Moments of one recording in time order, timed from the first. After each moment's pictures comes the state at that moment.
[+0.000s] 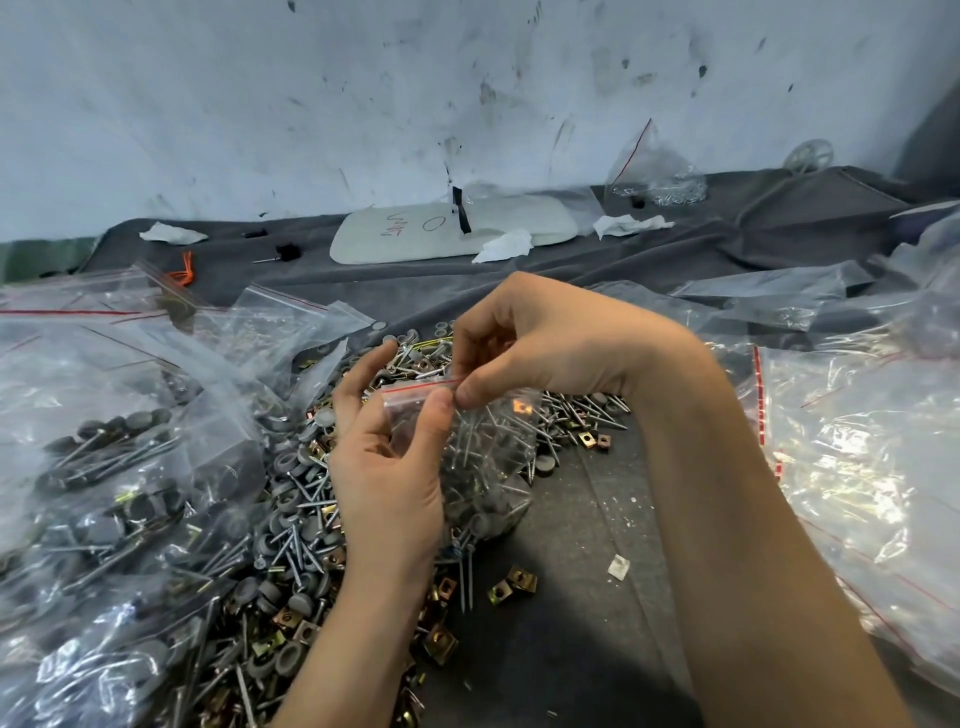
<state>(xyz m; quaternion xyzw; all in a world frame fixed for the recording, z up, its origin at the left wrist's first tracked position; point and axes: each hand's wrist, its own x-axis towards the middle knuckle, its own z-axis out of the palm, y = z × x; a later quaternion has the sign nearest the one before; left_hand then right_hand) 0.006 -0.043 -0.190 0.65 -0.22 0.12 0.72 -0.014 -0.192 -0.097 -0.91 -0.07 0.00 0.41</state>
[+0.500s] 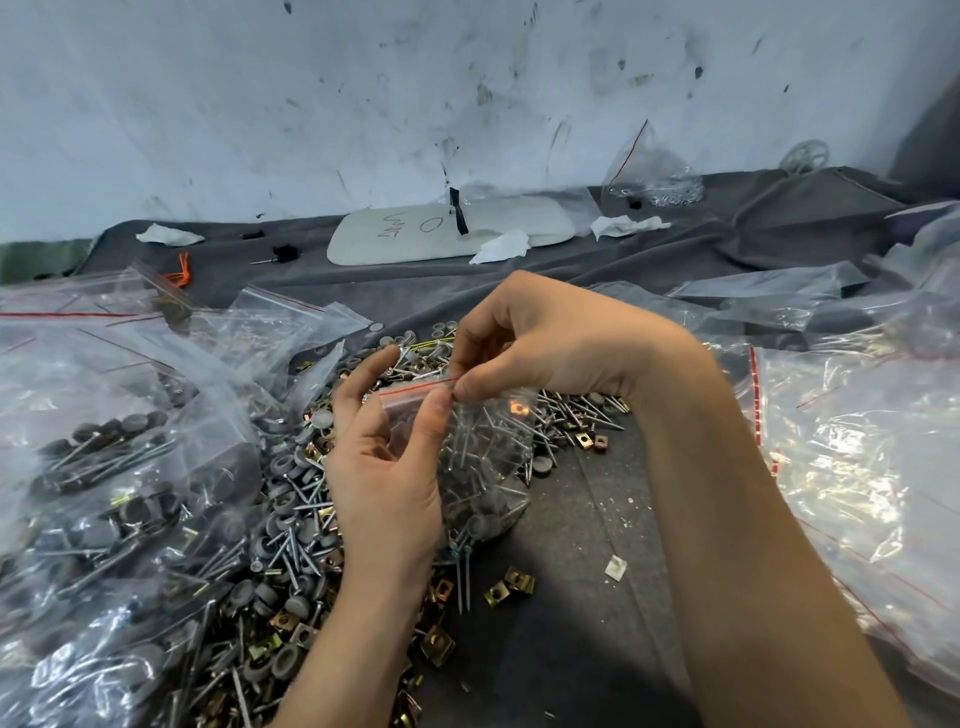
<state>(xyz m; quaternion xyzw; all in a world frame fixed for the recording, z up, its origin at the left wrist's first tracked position) 0.005 -0.043 -0.187 0.65 -0.24 0.13 0.71 -0.016 -0.192 -0.096 -0.91 -0.06 0.00 0.41</state>
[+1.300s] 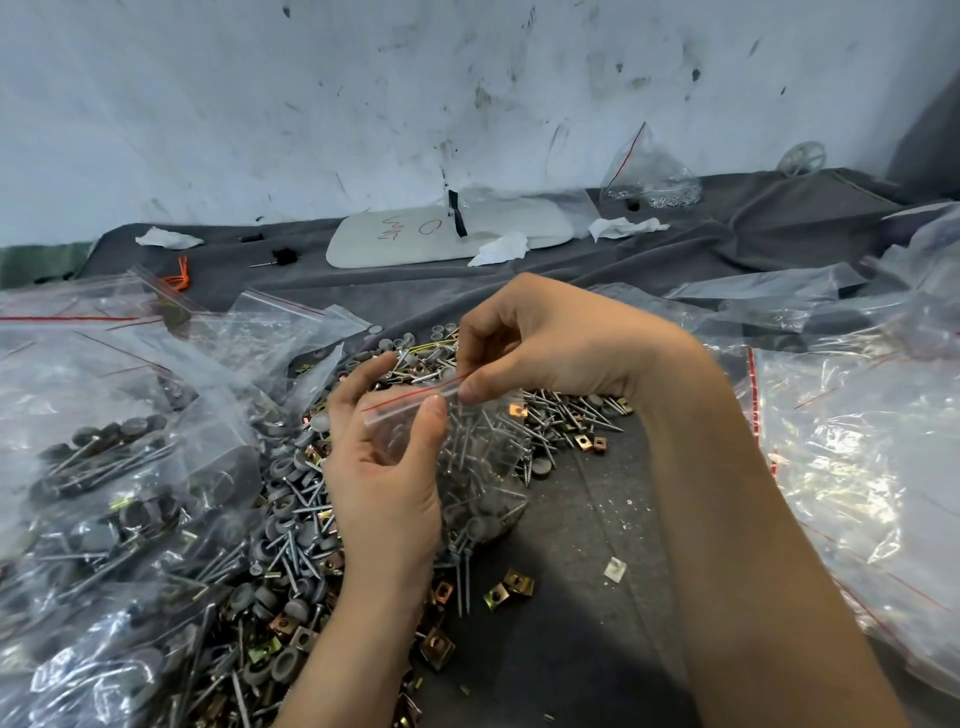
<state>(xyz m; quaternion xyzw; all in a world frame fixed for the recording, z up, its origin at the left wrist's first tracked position) 0.007 -0.045 -0.191 0.63 -0.23 0.11 0.74 -0.017 -0.195 -0.096 -0.91 -0.06 -0.01 0.41</state>
